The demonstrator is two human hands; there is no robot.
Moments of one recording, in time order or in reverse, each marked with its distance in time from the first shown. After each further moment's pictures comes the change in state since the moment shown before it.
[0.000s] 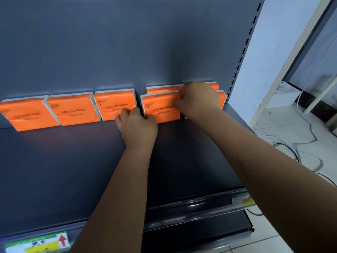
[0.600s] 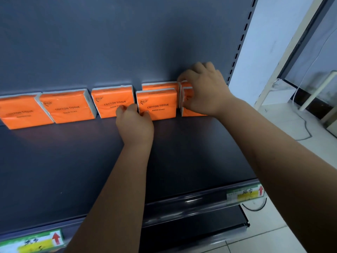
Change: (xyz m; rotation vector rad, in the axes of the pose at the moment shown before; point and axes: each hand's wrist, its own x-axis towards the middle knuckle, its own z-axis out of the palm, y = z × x) left_hand -0.004 0.003 0.004 -0.040 0.135 0.063; right_hand 0.006 0.043 -0.019 -0.110 0.120 -0.359
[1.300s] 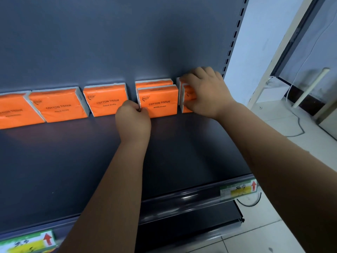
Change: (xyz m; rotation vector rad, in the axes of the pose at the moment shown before) left_hand -0.003 0.015 0.000 -0.083 -0.033 -0.007; right_hand -0.016 0.026 0.013 -0.091 -0.006 -0.029
